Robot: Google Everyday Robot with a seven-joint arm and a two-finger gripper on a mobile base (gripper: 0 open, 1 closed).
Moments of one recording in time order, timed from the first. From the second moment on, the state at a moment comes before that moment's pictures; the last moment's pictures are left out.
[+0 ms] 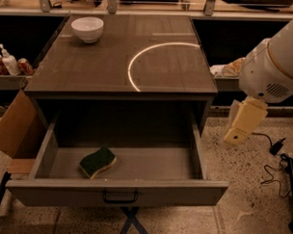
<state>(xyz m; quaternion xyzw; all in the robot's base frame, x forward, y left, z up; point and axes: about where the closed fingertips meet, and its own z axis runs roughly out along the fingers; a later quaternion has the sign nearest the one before) 0.455 -0.171 0.926 -0.62 0.76 0.03 0.22</state>
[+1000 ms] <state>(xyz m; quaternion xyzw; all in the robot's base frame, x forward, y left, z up) 0.481 -0.110 0.832 -0.65 0.72 0.12 0.20</state>
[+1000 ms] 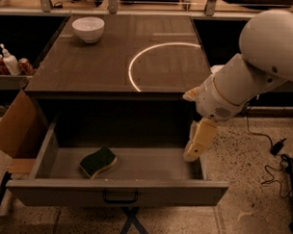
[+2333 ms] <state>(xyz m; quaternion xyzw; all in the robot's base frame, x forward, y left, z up) 0.510 -0.038 0.753 -0.63 0.71 0.18 0.25</state>
